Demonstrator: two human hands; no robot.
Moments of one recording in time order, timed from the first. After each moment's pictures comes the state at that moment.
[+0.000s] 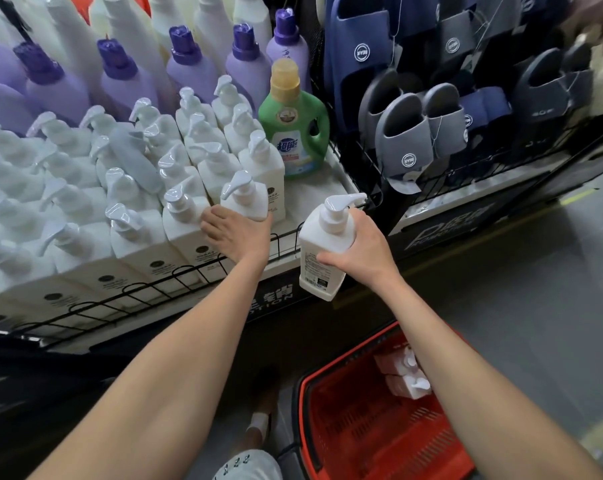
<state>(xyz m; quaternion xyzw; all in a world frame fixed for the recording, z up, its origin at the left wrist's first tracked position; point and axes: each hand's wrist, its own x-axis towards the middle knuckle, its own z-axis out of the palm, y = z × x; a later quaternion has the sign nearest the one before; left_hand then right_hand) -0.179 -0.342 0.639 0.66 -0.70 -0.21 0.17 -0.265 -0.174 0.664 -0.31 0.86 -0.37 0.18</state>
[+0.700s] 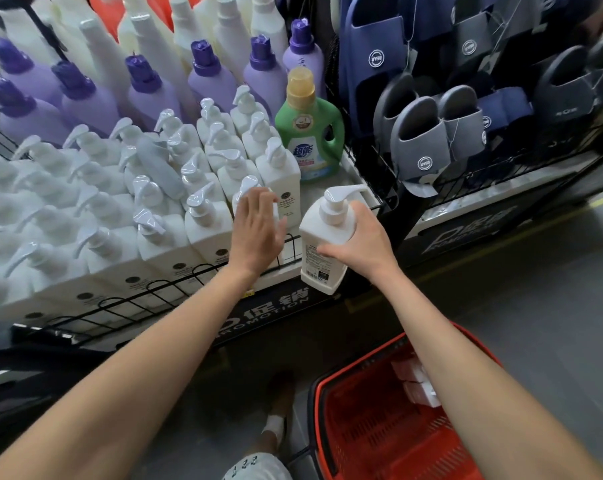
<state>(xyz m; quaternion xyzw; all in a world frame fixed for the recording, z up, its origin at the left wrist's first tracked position) -0.149 -0.358 0.643 0.21 -0.92 -0.07 0.33 -0.260 -0.199 0.671 -0.31 0.86 -0.37 0.17</state>
